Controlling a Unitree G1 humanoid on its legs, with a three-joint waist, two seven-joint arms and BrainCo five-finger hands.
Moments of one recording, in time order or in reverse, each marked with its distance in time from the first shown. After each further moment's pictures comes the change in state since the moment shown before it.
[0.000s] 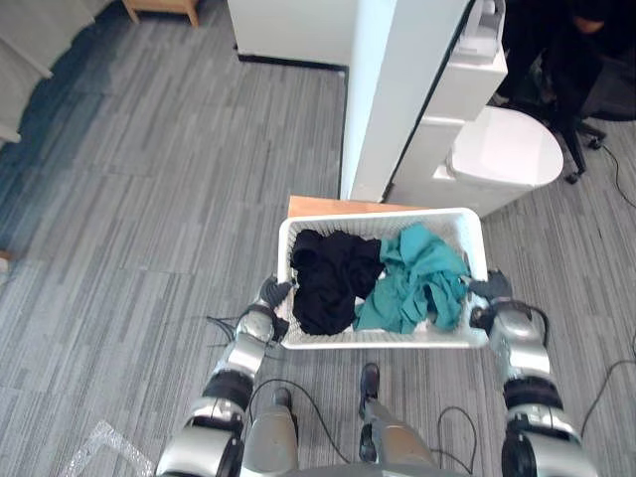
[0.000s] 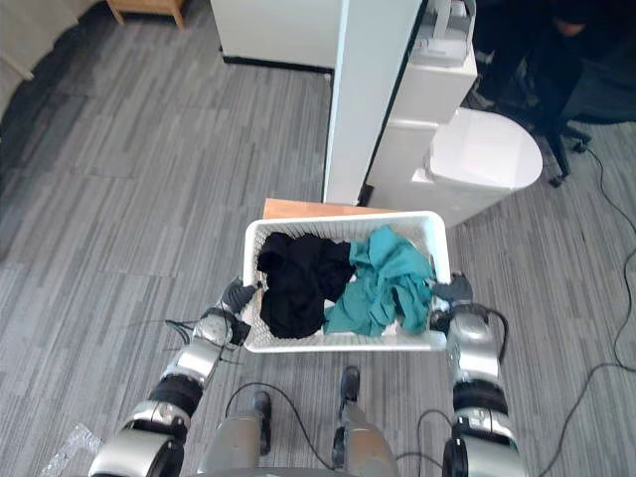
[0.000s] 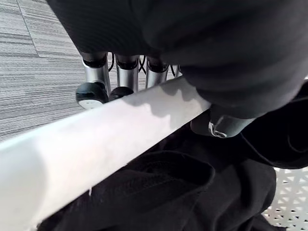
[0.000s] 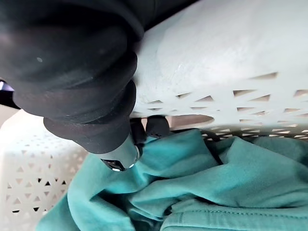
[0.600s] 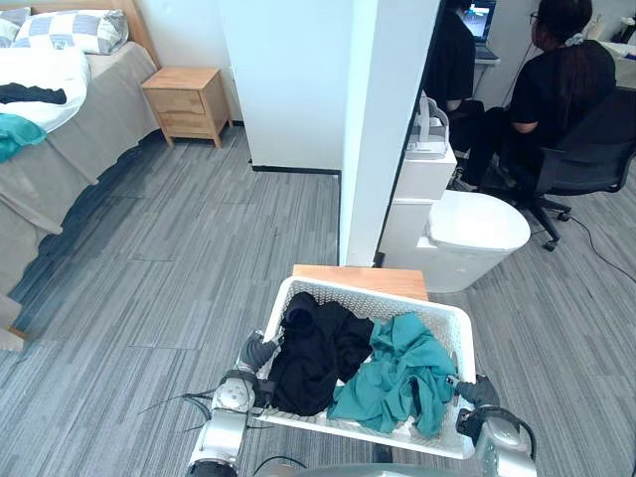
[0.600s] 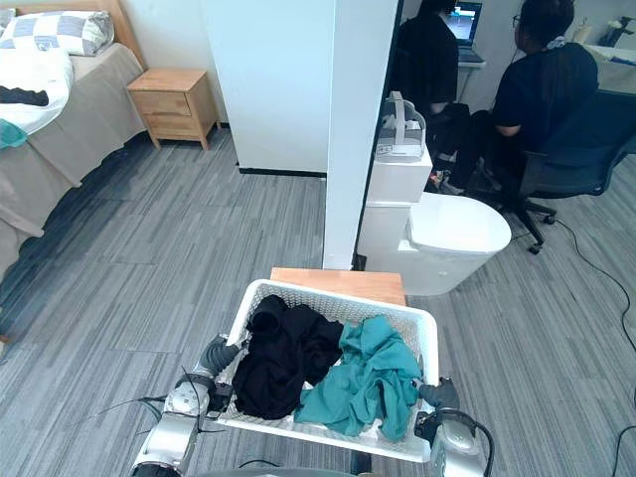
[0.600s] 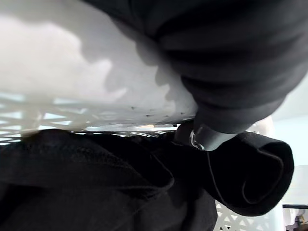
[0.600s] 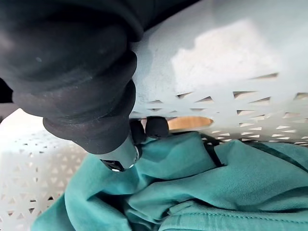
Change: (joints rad) left arm 0.388 -0.040 0.065 -0.328 -0.070 0.041 -0.082; right arm 0.386 0.236 -0.044 -0.094 -0.021 0.011 0.029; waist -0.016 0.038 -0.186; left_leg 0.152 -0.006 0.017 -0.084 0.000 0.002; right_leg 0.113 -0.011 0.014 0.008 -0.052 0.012
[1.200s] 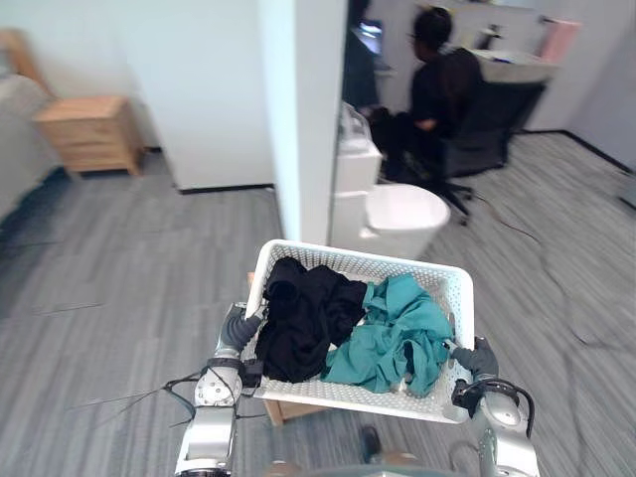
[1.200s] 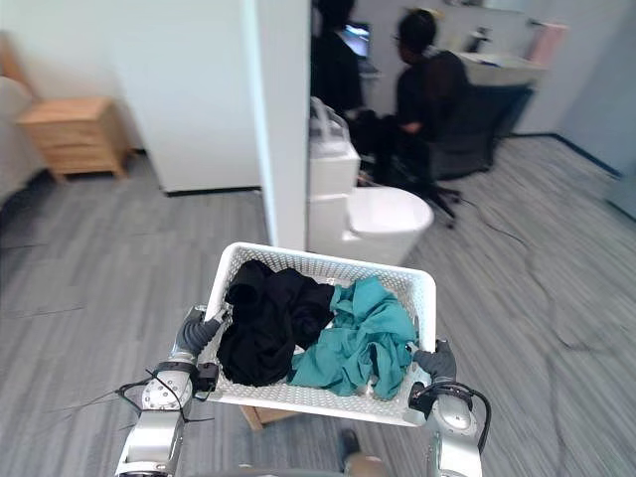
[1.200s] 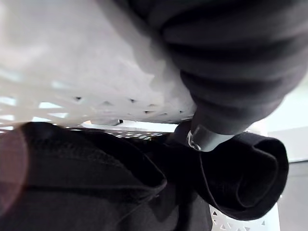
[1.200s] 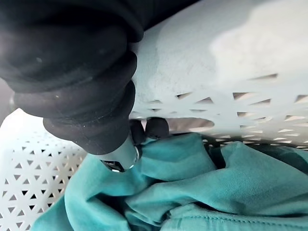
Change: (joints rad) left arm 0.042 -0.041 0.025 -0.255 -0.037 -0.006 0.025; right arm 0.049 0.026 0.067 -0.310 0.024 -0.002 -0.004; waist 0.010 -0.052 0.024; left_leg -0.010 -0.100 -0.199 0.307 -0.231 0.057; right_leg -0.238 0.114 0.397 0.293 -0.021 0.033
